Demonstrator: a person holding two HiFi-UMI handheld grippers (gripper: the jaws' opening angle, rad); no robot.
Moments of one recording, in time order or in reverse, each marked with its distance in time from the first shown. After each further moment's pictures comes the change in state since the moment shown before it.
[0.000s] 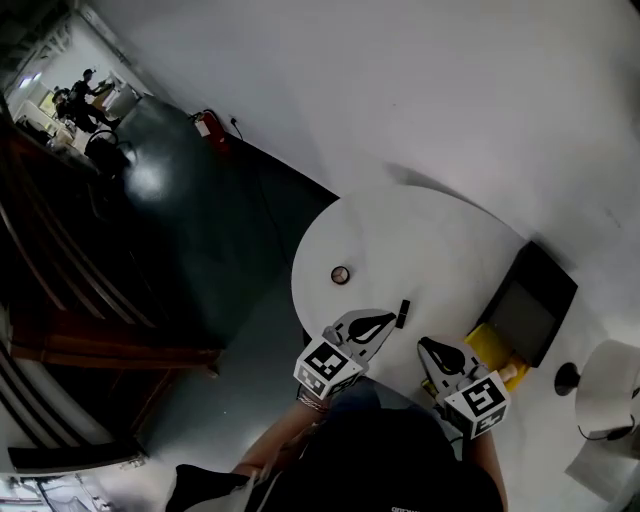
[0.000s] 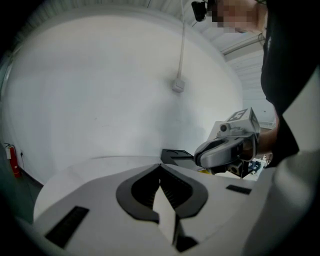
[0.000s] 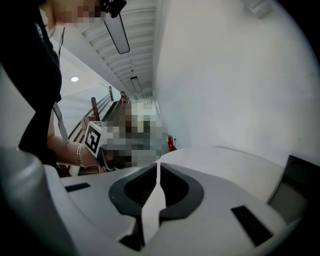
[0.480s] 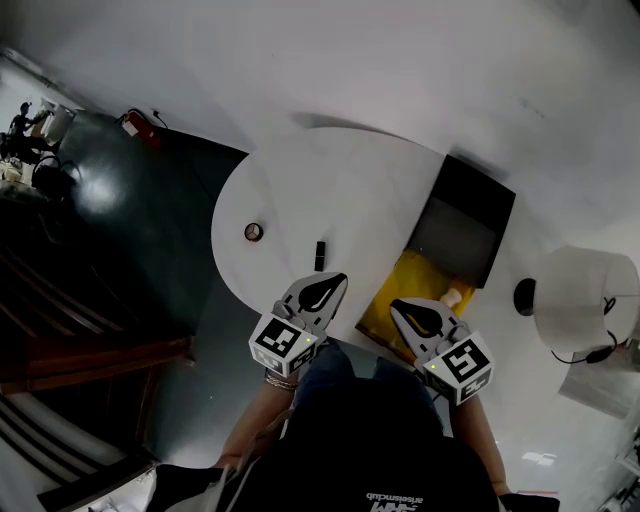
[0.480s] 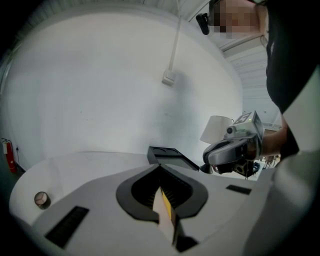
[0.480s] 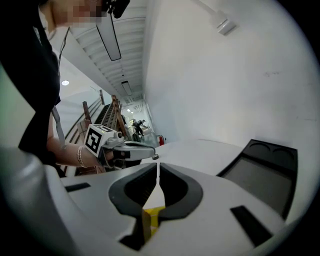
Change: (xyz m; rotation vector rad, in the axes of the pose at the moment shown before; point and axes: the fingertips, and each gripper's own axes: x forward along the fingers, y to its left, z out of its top) left arm 0.049 -0.088 -0.017 -0.018 0.004 -0.014; right arm -0.112 -0.033 -0.052 0.063 -0.033 -0.090
